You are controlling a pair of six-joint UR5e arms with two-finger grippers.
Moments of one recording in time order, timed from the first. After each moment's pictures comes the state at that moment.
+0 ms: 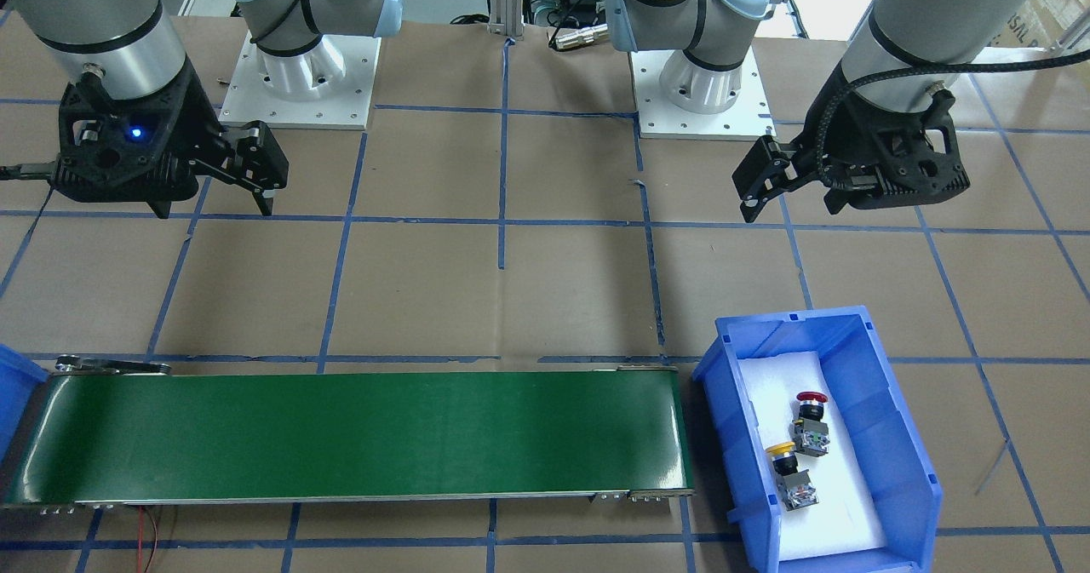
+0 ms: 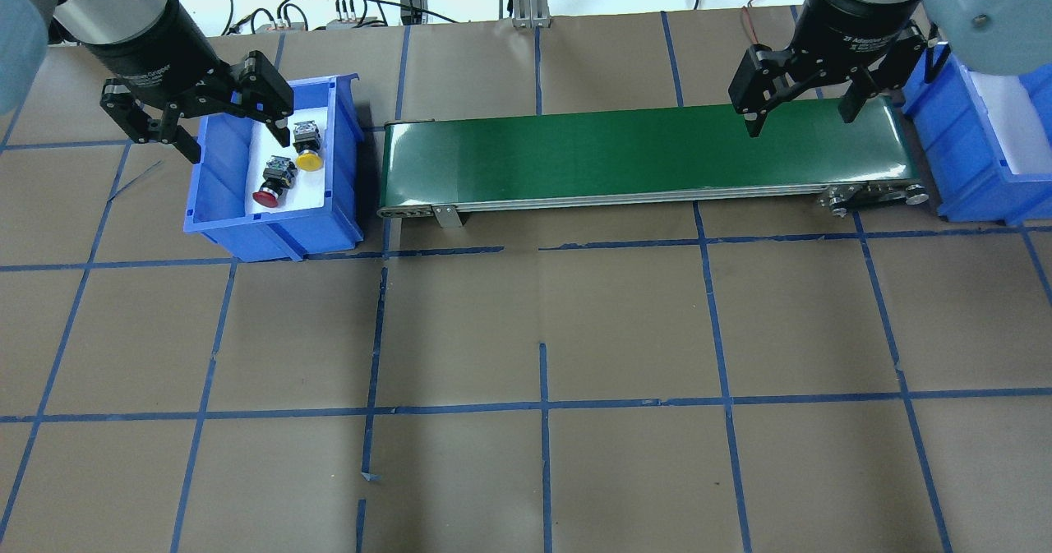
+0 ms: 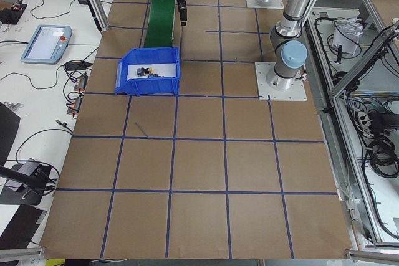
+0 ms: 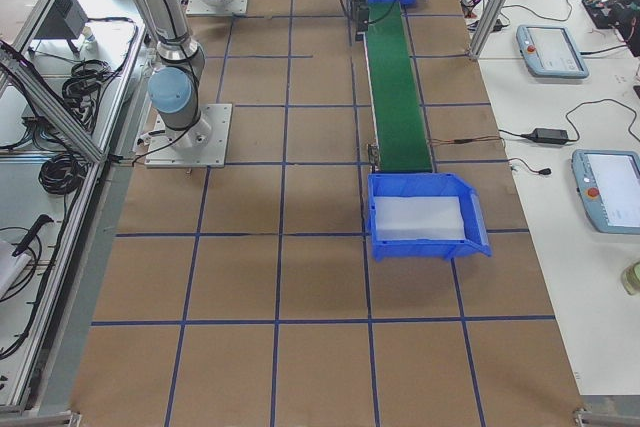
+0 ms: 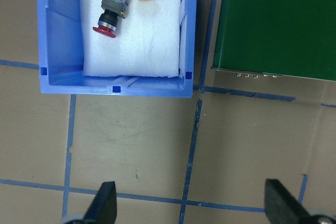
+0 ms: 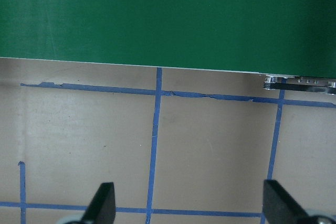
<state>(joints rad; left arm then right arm) -1.46 -1.63 -1.52 -1.58 1.55 -0.04 1.55 -1.49 1.50 -1.61 -1.62 -0.11</state>
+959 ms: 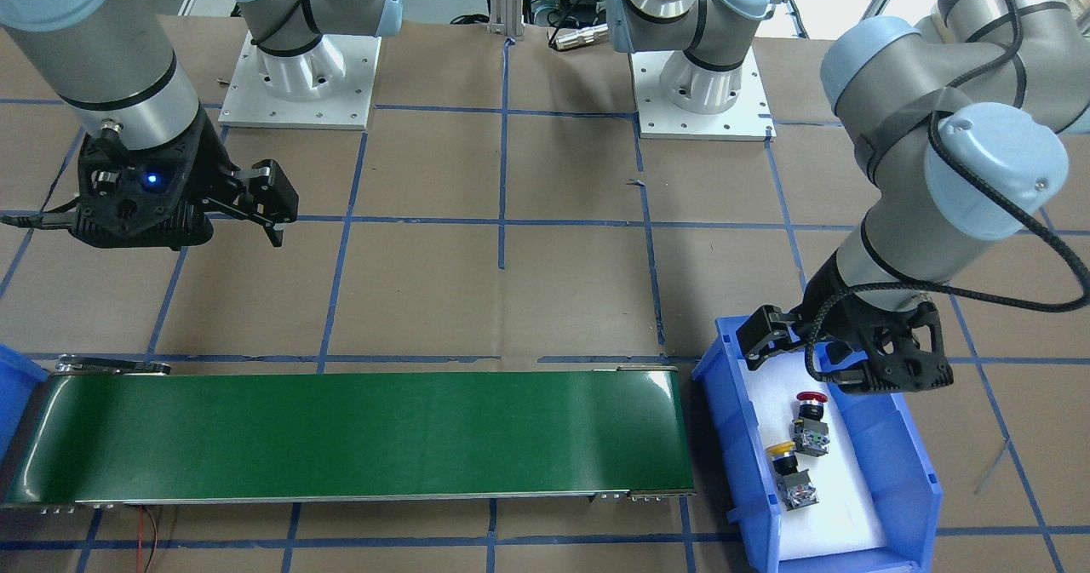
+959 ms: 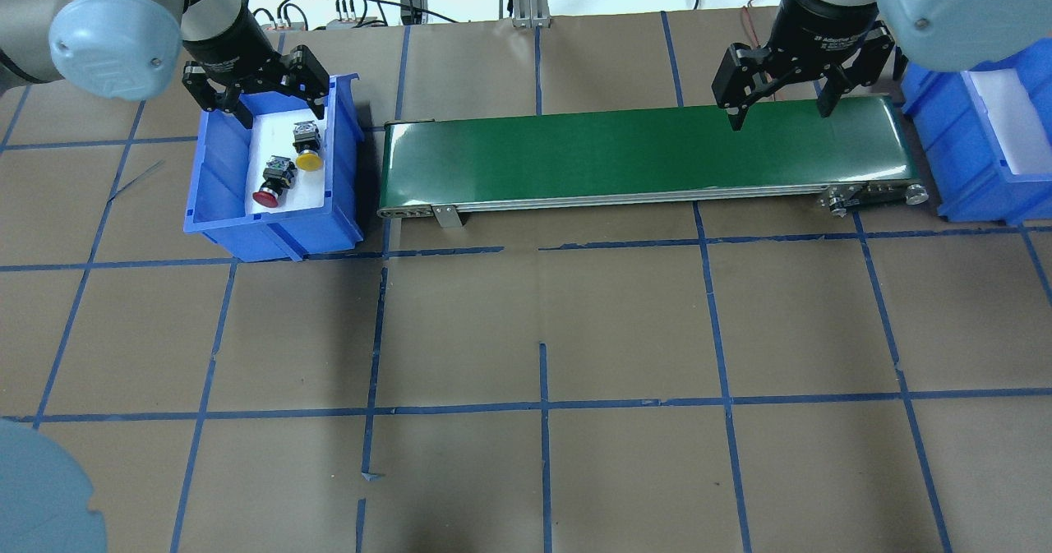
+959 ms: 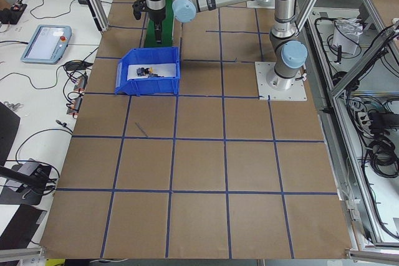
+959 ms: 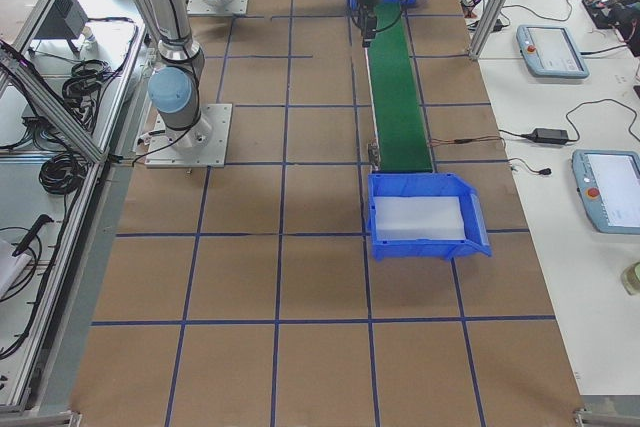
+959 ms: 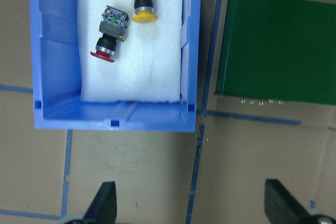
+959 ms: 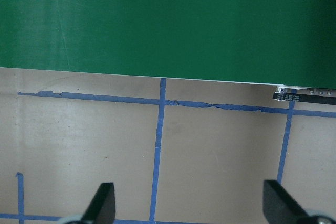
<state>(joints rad) -1.45 -1.92 -1.45 -1.30 1.55 0.04 1.56 -1.45 1.50 -1.64 -1.62 -0.11</state>
